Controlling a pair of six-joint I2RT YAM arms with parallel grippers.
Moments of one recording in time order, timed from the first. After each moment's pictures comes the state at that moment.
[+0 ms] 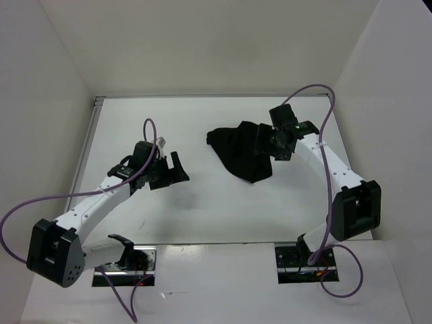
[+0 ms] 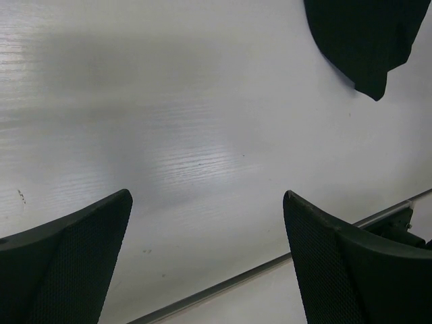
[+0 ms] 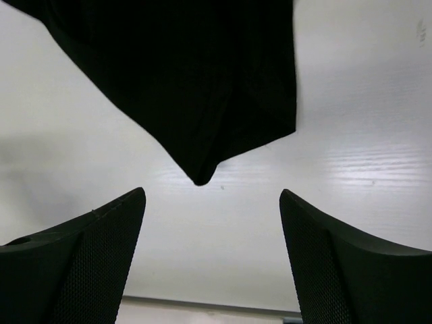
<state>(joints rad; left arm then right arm) -0.36 1.17 0.78 -0.45 0.21 -0.63 0.31 1.49 1.31 -0.83 0.06 0.51</state>
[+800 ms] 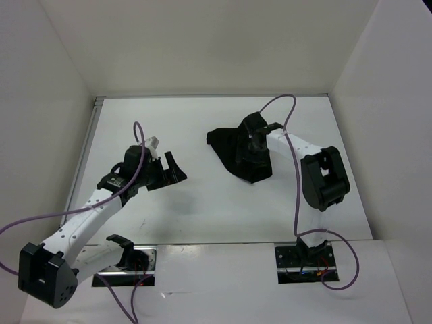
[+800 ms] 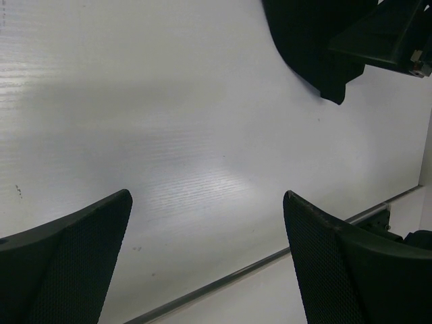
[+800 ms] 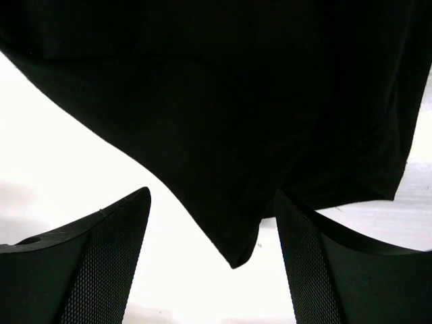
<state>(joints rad) -0.36 1.00 0.73 -0.44 0.20 -0.66 0.41 1.84 1.32 -0.67 -0.01 0.55</state>
